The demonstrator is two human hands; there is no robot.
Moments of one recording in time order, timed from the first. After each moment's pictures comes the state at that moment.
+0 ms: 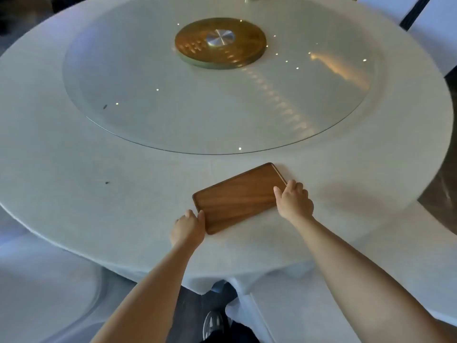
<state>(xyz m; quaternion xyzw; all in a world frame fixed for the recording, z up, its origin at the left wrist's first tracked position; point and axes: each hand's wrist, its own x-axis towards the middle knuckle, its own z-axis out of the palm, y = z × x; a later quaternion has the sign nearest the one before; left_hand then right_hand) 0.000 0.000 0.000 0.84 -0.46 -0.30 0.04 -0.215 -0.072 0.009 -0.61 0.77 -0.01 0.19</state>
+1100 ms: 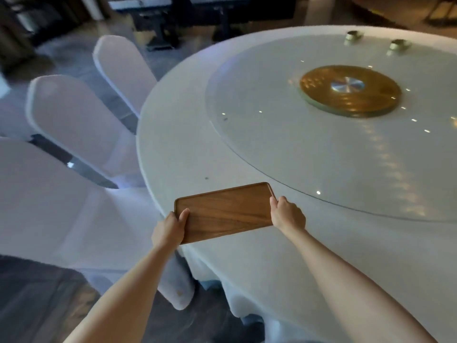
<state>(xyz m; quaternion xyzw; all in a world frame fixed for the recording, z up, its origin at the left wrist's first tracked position) 0.151 0.087 0.053 0.95 -0.20 -0.18 0.15 -0.033 -0.089 0.050 -0.78 0.57 0.00 0.27</state>
